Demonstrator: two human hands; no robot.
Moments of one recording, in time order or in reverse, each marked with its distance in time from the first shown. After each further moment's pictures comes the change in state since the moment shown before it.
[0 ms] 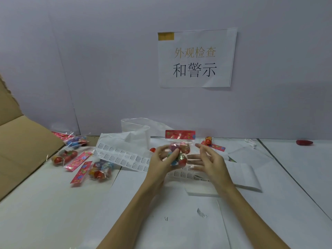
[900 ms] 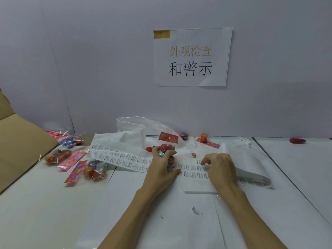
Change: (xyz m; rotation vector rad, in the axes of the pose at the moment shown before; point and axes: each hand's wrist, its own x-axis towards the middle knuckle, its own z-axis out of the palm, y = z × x) left_hand 0.002 -0.025 -0.014 1.070 -0.092 0.375; right_hand 0.008 0.013 -0.033 -1.217 0.175 -0.134
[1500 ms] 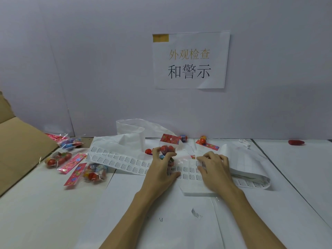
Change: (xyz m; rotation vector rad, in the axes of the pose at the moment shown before) left_hand -0.001 0.004 -0.002 0.041 0.000 0.032; right_hand 0.007 0.008 0.010 -0.076 -0.101 -0.167
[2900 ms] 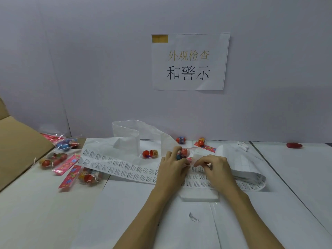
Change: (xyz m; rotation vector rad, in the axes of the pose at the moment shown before) left_hand 0.029 0.022 0.042 0.251 0.113 0.190; right_hand 0.005 0.013 -0.007 0.505 0.123 -0.052
